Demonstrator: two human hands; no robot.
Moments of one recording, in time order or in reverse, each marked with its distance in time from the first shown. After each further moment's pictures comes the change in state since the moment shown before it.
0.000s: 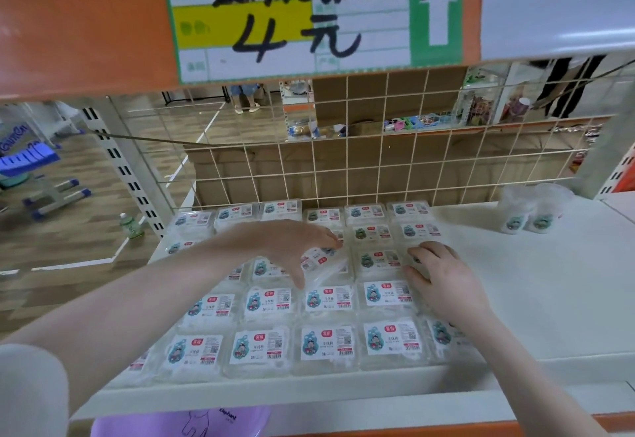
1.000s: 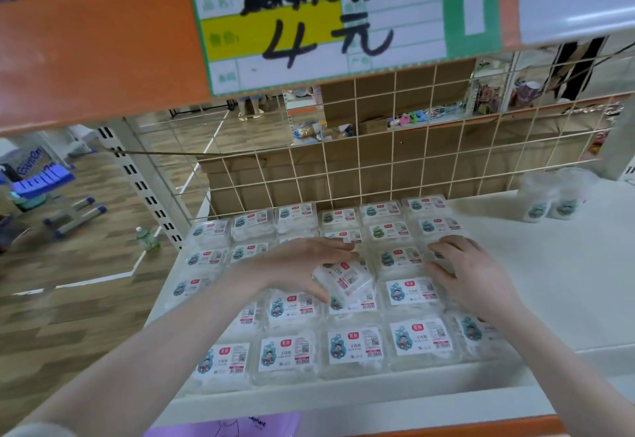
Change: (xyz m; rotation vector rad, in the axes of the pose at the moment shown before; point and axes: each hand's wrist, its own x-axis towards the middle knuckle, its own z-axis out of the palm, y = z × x) left_hand -0.031 -0.004 0.008 -0.051 0.037 0.180; right_hand 0.001 -0.002 -0.003 0.008 -0.015 0.025
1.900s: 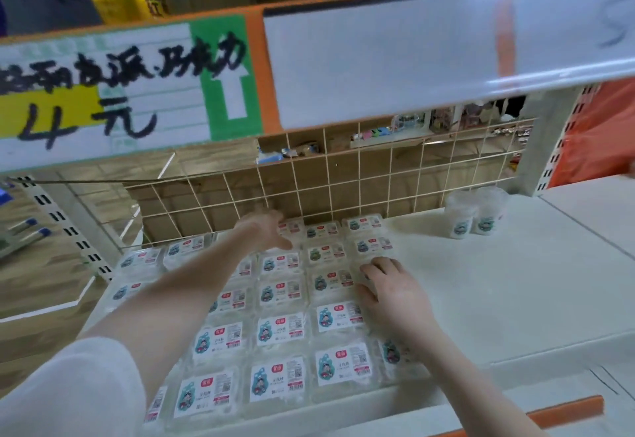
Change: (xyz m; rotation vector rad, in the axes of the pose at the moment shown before) left_hand 0.117 -0.026 -0.033 0.038 0.072 -0.568; right_hand 0.000 0.001 0.004 -0.006 -0.067 0.014
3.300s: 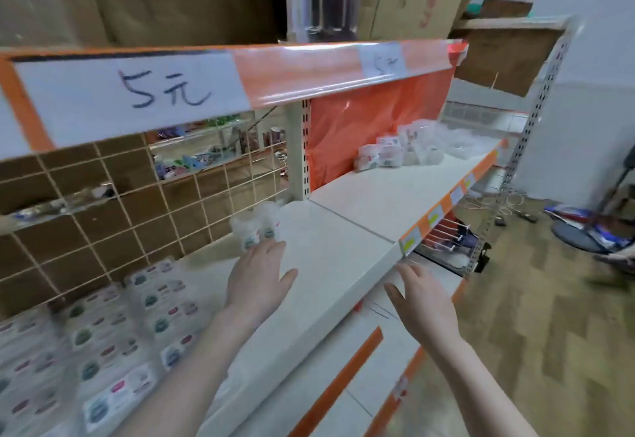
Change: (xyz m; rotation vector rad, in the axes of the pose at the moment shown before) left_hand -0.090 0.289 0.028 -0.262 0.412 0.682; right_hand -0.186 0.162 -0.147 -0.263 0.227 0.823
